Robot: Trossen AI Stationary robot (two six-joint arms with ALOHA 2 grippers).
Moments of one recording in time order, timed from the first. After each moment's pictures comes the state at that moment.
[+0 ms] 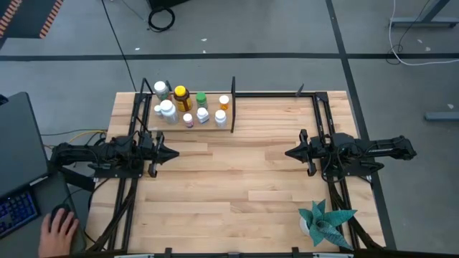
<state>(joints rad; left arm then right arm) -0.02 0.02 0.01 0.05 -0.02 -0.20 0.04 0.04 0.01 0.01 0.00 0.13</state>
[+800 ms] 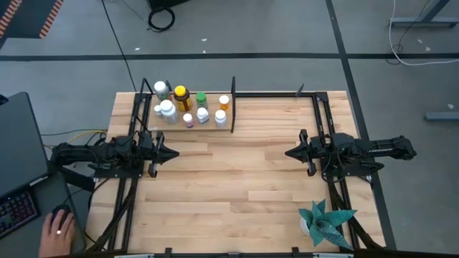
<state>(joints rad) -0.02 0.02 0.01 0.05 -0.02 -0.20 0.04 0.04 0.01 0.01 0.00 0.13</state>
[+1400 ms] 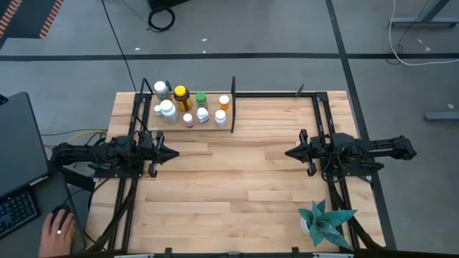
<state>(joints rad) -0.02 0.02 0.01 0.05 -0.02 -0.20 0.04 0.04 0.01 0.01 0.00 0.13</state>
